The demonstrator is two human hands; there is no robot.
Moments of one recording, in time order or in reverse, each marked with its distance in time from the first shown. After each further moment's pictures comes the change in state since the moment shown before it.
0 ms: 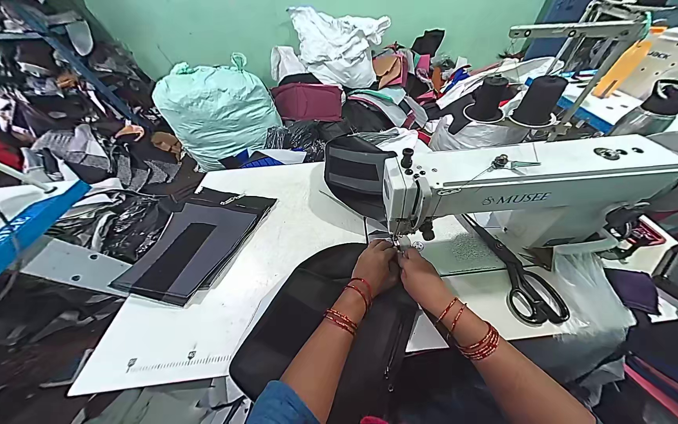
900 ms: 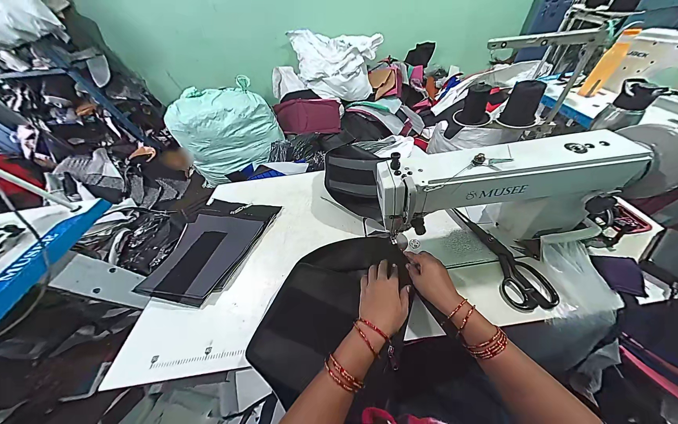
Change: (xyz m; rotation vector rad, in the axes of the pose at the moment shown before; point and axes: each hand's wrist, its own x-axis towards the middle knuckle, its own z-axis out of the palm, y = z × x) left_hand -0.053 0.077 -0.019 0.141 -0.354 -0.398; right_hand -0.018 0.030 0.008 0.238 0.208 0.018
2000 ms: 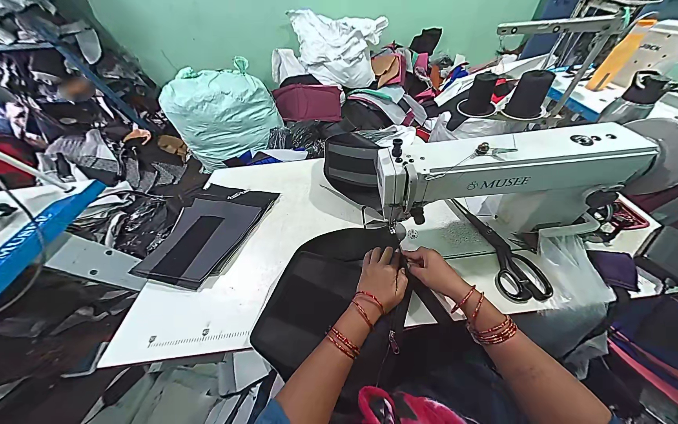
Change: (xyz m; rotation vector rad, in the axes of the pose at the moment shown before) left_hand 0.026 -0.021 0.027 0.010 0.208 0.246; right_hand -0.004 0.013 -0.015 0.268 -0.221 -0.044
